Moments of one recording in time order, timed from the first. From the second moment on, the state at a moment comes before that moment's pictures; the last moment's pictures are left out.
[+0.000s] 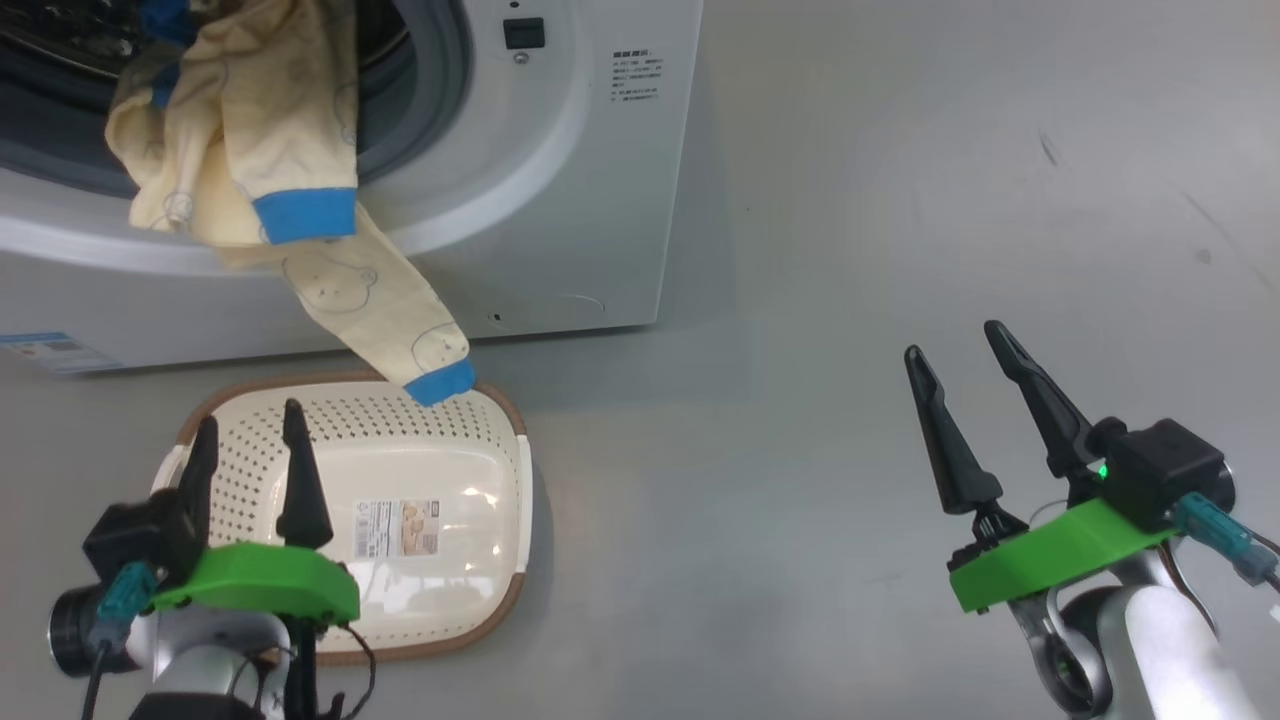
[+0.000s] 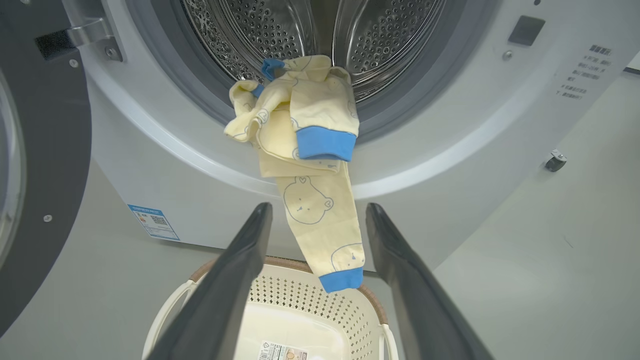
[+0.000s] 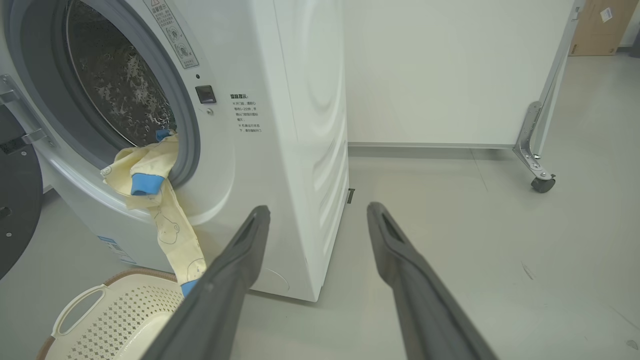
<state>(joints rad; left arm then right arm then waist) -0.19 0.29 -0.30 0.11 -0.51 0.24 -0.18 -0.08 -0.04 0.09 -0.04 0.14 0.13 -0.15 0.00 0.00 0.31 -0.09</state>
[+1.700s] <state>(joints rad) -0.96 0.36 -0.30 0.98 -0.59 0.03 -0.10 -0.34 -0.04 0.22 0.05 0.26 0.13 -0.26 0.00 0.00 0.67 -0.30</state>
